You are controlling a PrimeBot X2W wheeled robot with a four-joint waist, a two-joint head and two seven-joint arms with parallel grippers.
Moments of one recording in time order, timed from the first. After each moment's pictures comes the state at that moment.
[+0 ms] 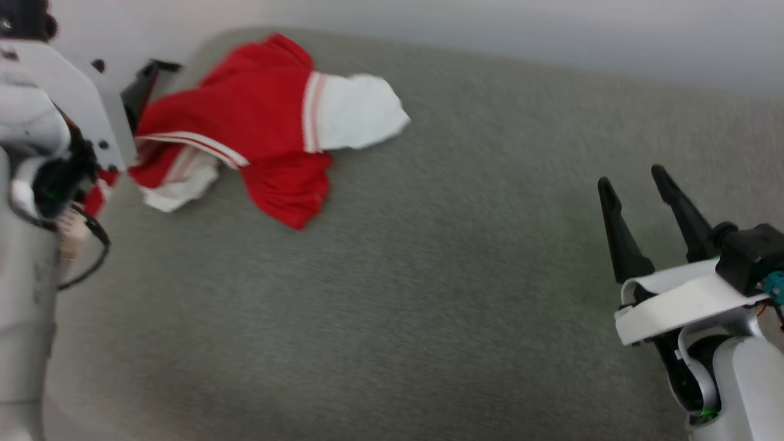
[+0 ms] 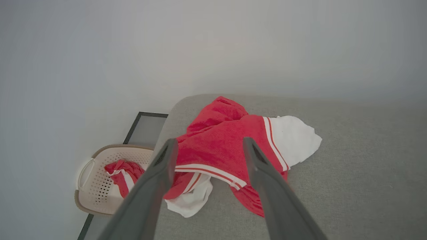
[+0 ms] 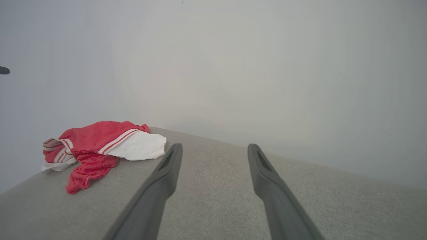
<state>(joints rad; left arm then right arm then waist) -0.89 0.48 -0.13 0.44 -0.53 -0.12 0.57 -0.30 -0.15 0.11 0.03 0.23 0.13 -0.06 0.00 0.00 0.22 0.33</state>
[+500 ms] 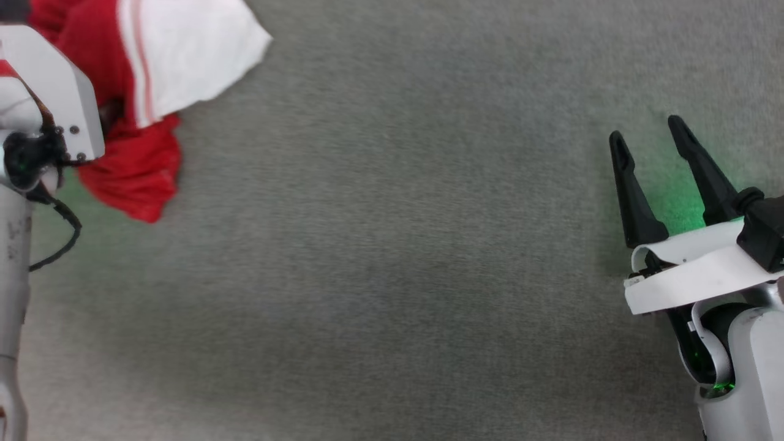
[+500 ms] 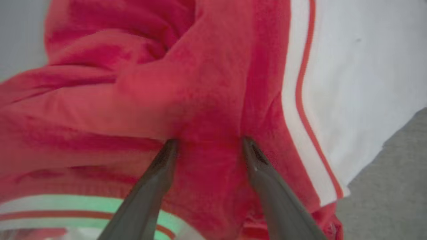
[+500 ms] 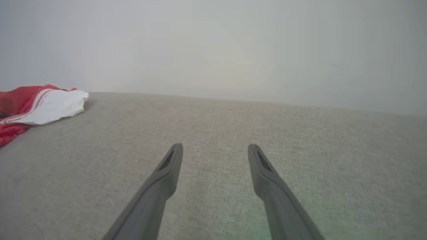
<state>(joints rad) -1.09 0.53 -0.22 0.80 -0.53 -0.12 0.73 -0.38 -0.17 0.11 -0.03 0.22 0.13 -0.06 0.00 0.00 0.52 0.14</state>
